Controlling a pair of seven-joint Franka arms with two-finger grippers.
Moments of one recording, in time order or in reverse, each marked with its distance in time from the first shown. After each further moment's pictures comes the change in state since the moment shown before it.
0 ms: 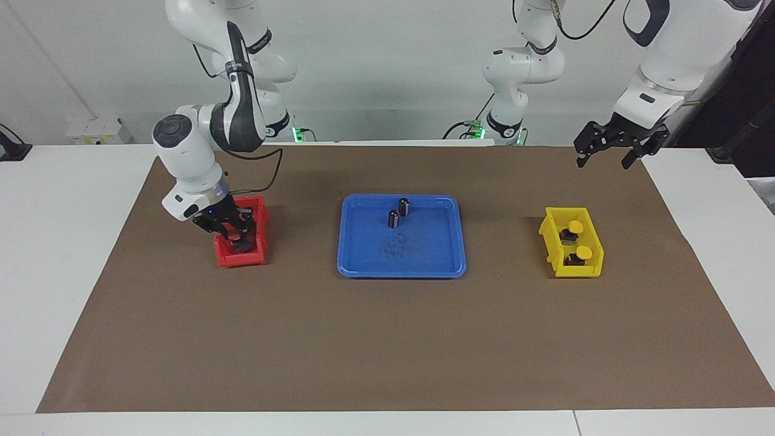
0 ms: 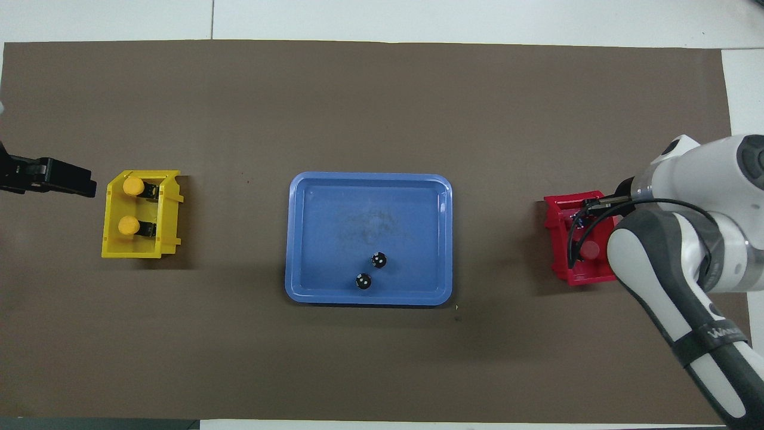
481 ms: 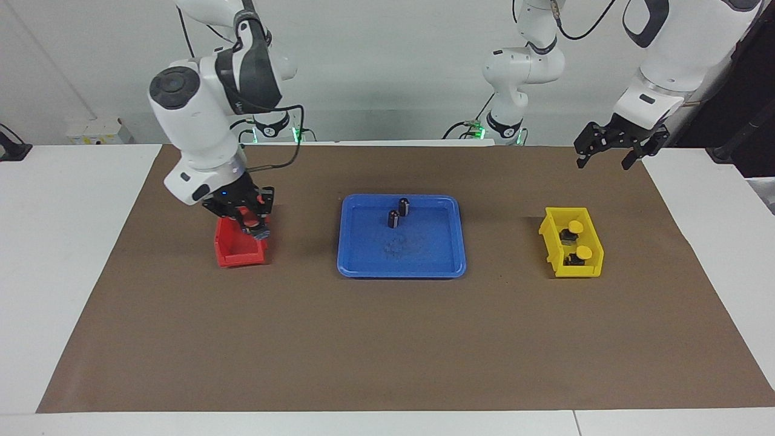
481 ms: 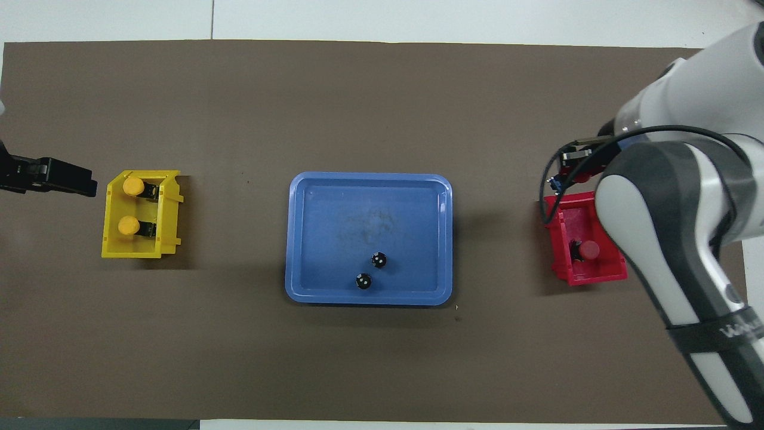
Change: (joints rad) left arm 0.000 -0.003 0.000 -0.013 0.000 0.025 0.000; right arm 0.250 0.141 0.005 0.391 0.000 -0.198 0.356
